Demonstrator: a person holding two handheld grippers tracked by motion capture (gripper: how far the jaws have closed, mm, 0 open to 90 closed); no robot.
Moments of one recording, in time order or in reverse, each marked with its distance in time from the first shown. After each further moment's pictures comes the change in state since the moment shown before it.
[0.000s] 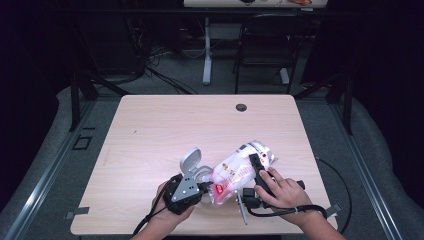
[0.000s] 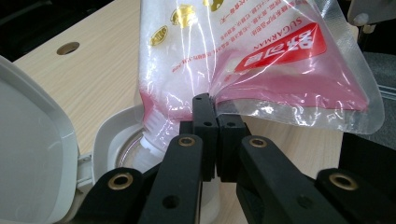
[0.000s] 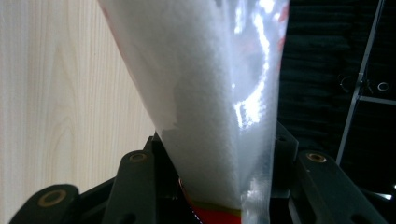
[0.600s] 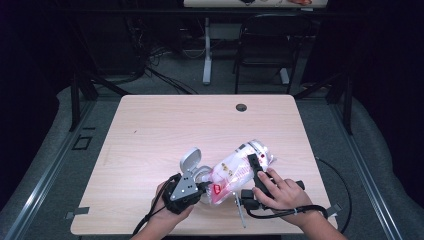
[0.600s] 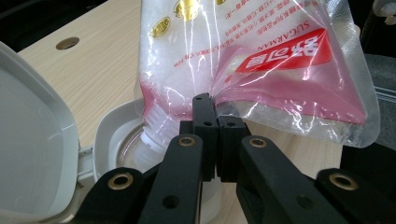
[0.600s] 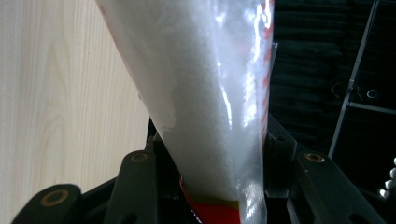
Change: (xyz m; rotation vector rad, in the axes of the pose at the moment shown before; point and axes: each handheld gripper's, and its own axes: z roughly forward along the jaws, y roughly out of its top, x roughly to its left) left arm 0.003 -0.004 0.001 -0.002 -0.002 -0.017; right arm -0.006 0.005 -0.006 0.009 -0.020 -0.054
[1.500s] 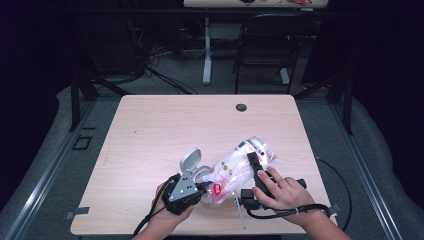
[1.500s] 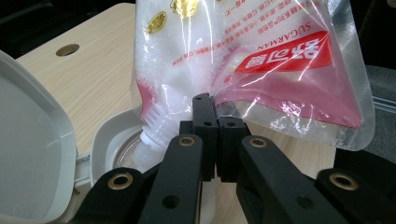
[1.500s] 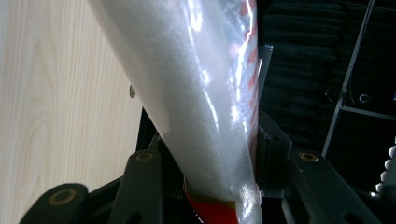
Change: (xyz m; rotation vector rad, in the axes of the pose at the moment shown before) left arm -0.002 0.003 -0.003 -0.030 -0.005 -0.012; right arm -0.015 0.001 -0.005 -0.009 -0.006 -0.016
